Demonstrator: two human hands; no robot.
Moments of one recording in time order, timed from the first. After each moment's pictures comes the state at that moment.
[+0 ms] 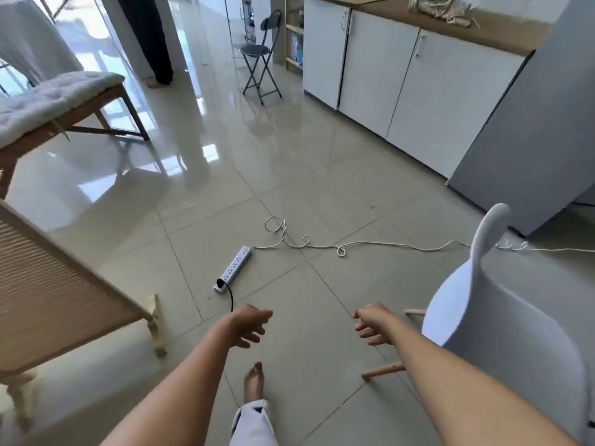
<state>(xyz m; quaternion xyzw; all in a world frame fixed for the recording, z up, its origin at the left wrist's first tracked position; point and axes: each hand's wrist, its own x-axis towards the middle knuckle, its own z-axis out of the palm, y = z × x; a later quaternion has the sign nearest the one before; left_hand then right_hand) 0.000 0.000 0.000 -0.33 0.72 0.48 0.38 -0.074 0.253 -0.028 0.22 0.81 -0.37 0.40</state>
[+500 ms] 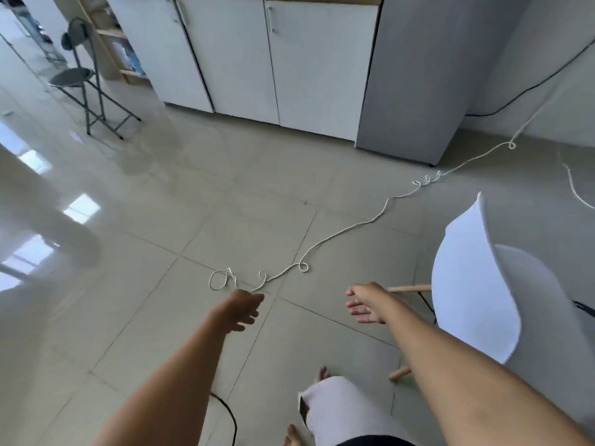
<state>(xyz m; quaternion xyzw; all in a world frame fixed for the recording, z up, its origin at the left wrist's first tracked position) -0.322 -0.039 0.002 -0.18 0.82 0.34 0.43 -0.260 0.214 -0.024 0.45 0.64 -0.56 0.29</state>
